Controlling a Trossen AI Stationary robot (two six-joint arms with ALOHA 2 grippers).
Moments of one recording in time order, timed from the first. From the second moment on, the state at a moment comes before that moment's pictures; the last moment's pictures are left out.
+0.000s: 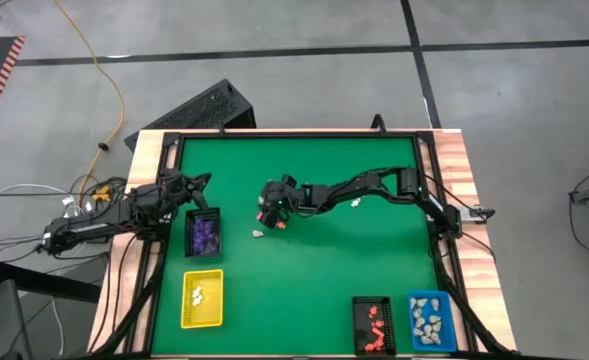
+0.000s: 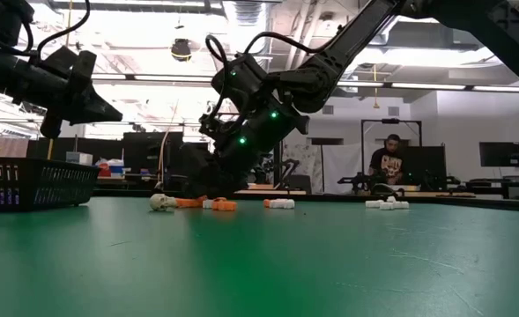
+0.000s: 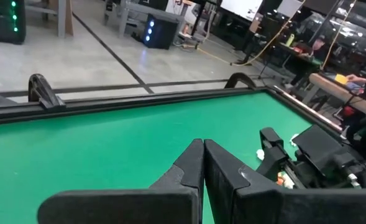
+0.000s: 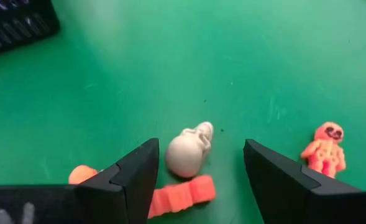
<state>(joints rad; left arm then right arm) 0.22 0.02 0.08 -0.15 -0.56 -0.43 -0.12 2.21 1.44 0.16 0.24 0.24</state>
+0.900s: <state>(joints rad) 0.22 0.02 0.08 -0.16 -0.49 -0.45 -0.12 2.21 1.44 0.14 0.24 0.29</state>
